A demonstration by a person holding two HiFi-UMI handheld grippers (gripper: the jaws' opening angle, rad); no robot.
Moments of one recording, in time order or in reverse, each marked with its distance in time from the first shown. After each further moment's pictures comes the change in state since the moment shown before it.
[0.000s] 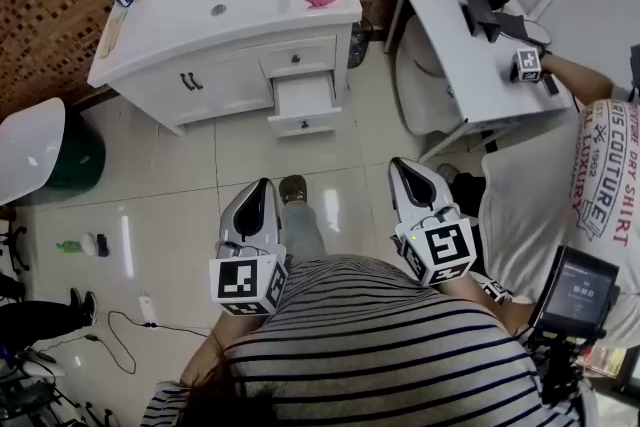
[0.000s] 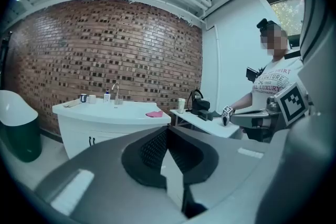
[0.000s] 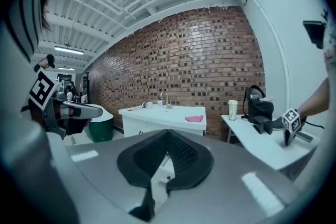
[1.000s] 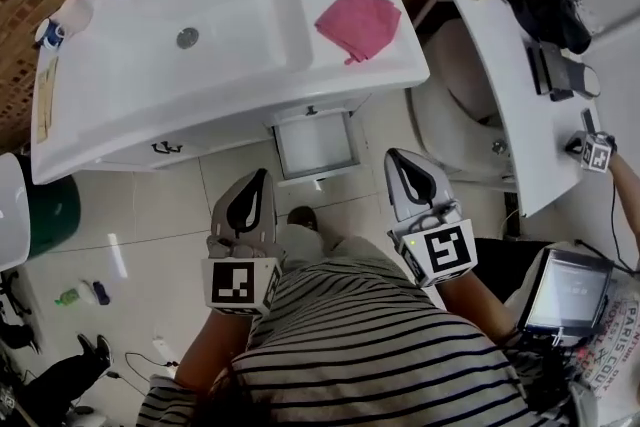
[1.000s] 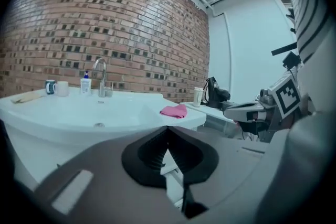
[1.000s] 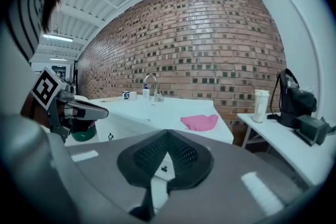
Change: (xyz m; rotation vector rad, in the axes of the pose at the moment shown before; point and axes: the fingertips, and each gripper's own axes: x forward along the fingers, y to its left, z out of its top) left arm 0.317 0.195 -0.013 0.031 0.056 -0.166; right arm 0.353 -0.052 -0.007 -0.037 0.023 -0.054
